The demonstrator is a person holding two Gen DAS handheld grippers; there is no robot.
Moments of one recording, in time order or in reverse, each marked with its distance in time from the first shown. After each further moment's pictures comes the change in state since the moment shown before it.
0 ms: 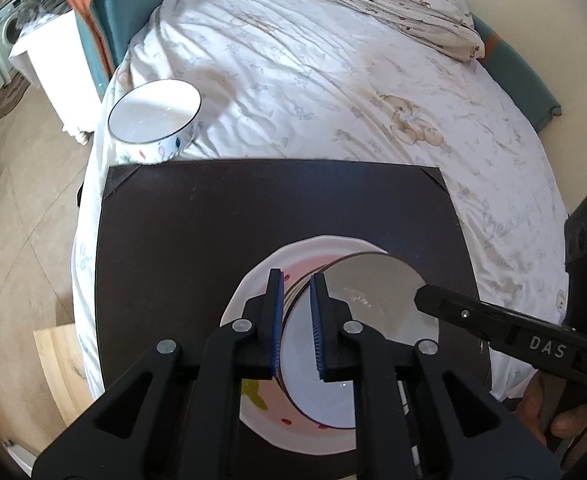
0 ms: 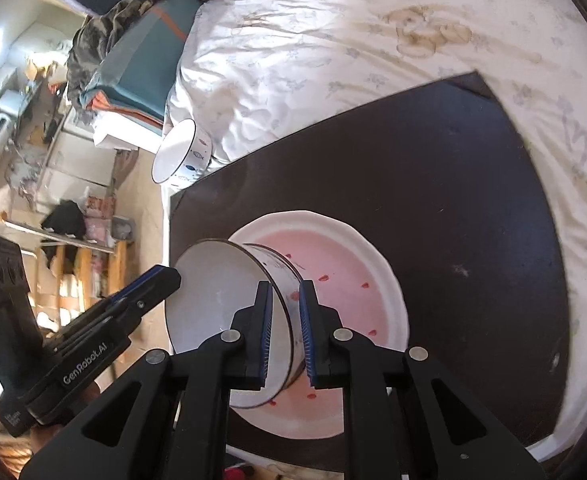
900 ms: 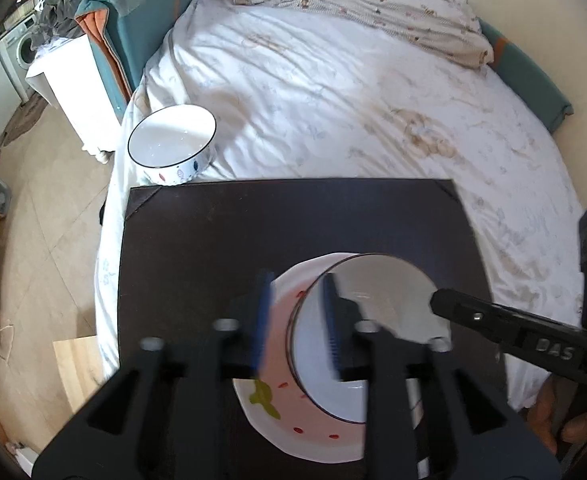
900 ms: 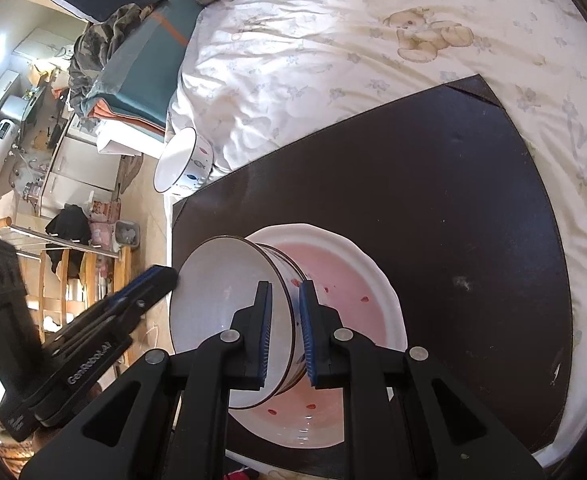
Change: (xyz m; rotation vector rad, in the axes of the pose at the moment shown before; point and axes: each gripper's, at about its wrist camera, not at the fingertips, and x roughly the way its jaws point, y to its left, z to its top) left arm -0.013 -0.007 0.000 0.009 -0.064 0.060; right arm -0.005 -0.001 0.006 -0.023 -0.025 0.000
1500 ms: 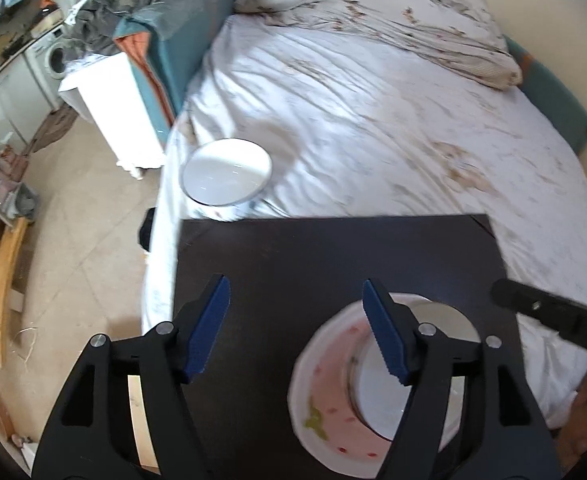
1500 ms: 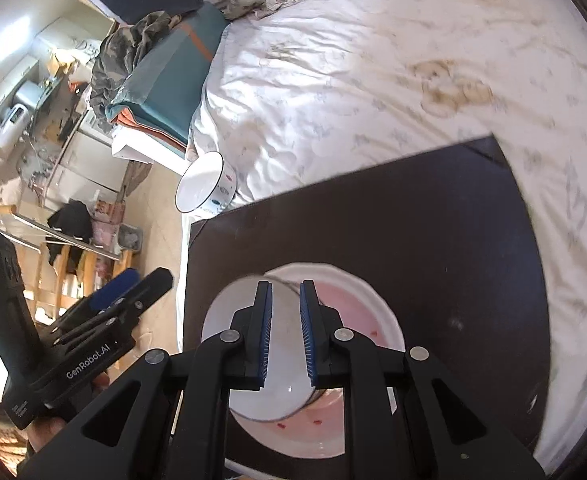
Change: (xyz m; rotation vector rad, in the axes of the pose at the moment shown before) left arm -0.010 0.034 0.033 -0.025 -0.066 0.154; right arm -0.020 0.036 0.030 -0.107 -0.056 -0.033
